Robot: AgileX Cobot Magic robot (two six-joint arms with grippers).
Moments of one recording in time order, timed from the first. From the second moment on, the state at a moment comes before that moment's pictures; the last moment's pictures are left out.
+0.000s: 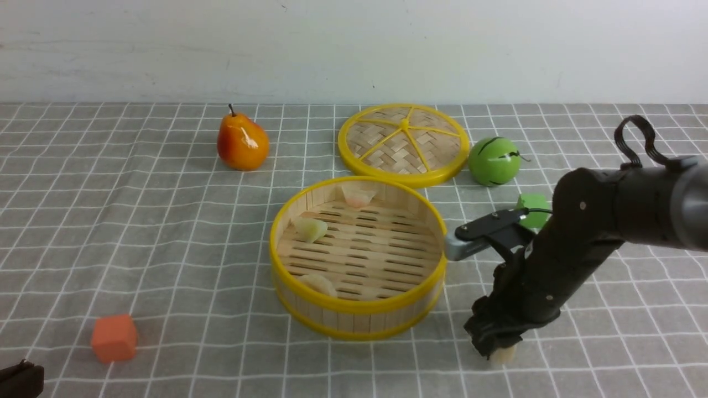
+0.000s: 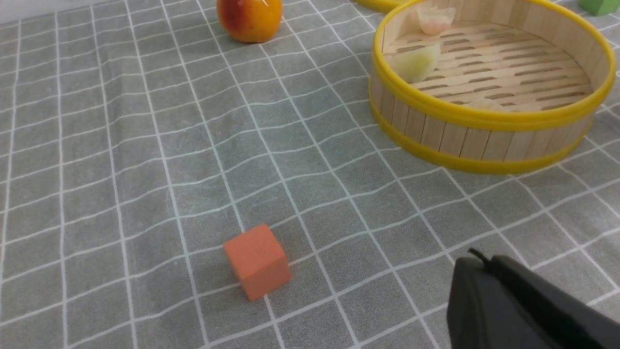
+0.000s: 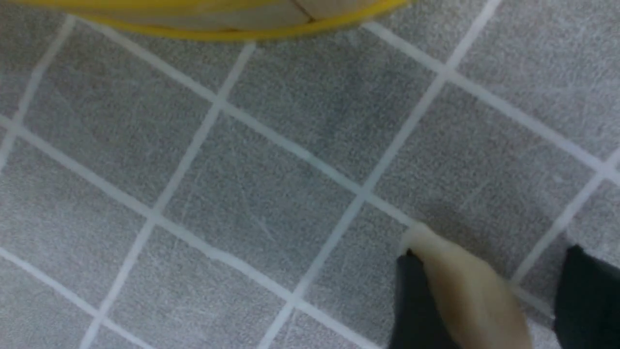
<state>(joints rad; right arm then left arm) 0.35 1.87 -1.13 0.30 0.70 -0.34 -0.54 0.28 -0.36 0.34 0.58 -0.31</state>
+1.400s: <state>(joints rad) 0.50 1.99 -1.55 0.65 0.54 -0.67 -0.54 0.28 -0.36 0.34 0.55 -0.31</state>
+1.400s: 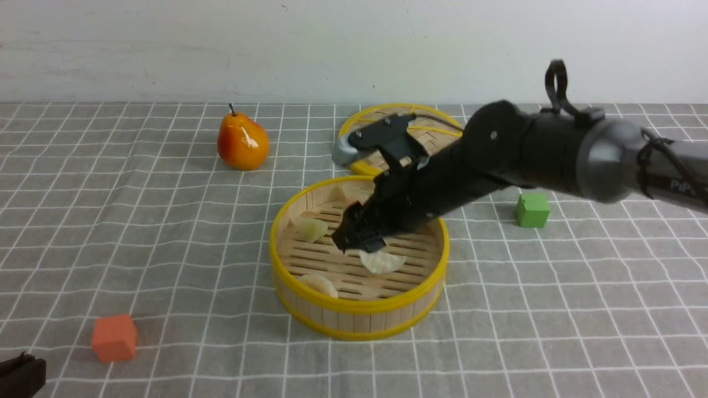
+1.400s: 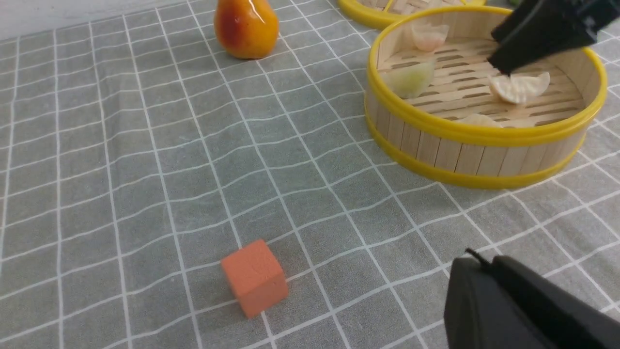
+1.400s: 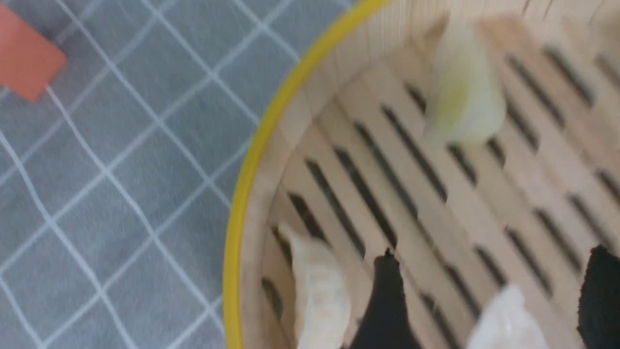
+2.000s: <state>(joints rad) 0.45 2.26 -1.83 0.44 0.44 -0.62 -0.54 0.28 -0.36 0.35 0.56 -0.31</state>
